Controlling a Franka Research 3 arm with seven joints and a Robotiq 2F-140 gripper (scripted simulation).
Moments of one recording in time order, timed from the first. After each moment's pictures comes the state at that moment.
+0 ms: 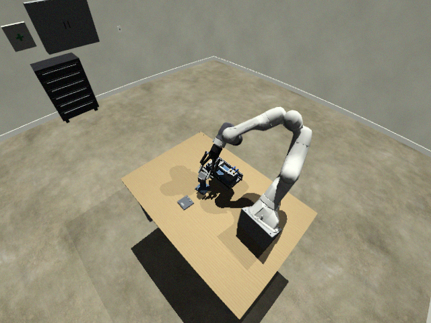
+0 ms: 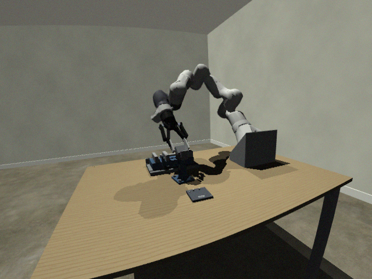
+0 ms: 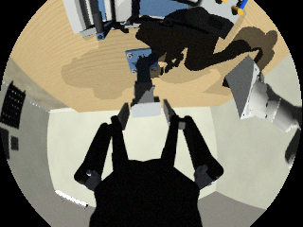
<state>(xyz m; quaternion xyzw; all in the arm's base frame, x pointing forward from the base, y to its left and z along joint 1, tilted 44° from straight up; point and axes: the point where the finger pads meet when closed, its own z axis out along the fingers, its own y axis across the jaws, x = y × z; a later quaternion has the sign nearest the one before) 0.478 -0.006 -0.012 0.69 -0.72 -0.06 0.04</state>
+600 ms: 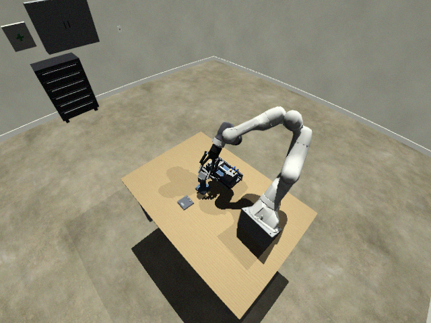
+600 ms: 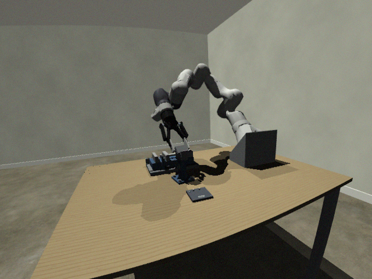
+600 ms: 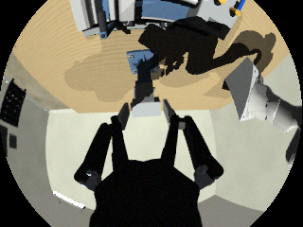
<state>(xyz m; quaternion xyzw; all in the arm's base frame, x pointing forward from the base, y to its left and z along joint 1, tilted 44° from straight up) 0.478 -0.005 -0.012 0.70 -0.71 -0.04 0.05</state>
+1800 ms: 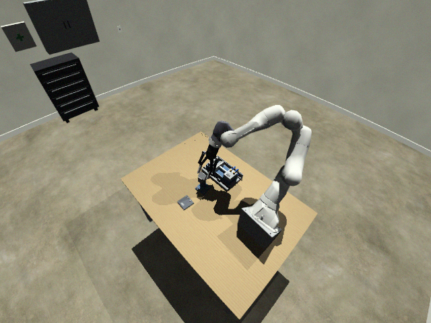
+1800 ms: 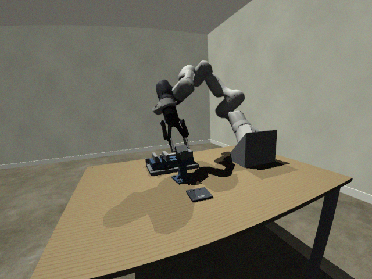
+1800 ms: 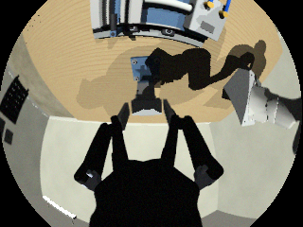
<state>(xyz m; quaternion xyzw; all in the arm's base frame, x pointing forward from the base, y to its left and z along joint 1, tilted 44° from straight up) 0.480 0.001 -0.013 0.71 -0.69 0.02 0.11</state>
